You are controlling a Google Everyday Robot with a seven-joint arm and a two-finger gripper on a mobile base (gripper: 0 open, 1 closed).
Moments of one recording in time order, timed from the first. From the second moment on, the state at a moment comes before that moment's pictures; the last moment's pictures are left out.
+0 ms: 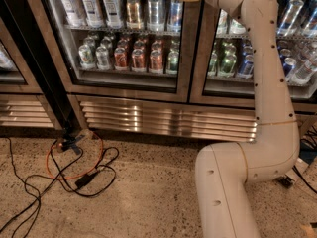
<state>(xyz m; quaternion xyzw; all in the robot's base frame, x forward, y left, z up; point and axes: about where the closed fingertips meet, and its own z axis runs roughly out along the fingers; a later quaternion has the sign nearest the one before) 0.879 -0.142 1.062 -0.31 0.54 0.09 0.78</state>
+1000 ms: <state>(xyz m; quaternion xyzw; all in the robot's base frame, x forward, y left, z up) 0.879 -0.138 1.058 -0.30 0.54 0.13 0.78</state>
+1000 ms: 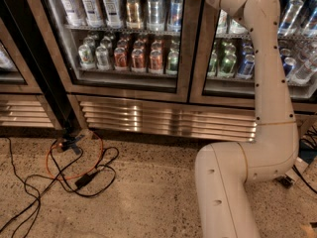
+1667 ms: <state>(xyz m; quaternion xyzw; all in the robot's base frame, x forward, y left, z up) 0.881 -0.140 1.056 -0.30 0.55 0.14 0.77</state>
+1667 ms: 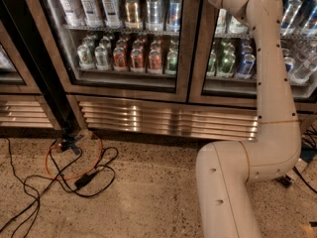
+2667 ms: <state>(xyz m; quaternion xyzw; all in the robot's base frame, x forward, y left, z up) 0.885 -0.154 1.060 -0.33 0.57 0.12 0.75</state>
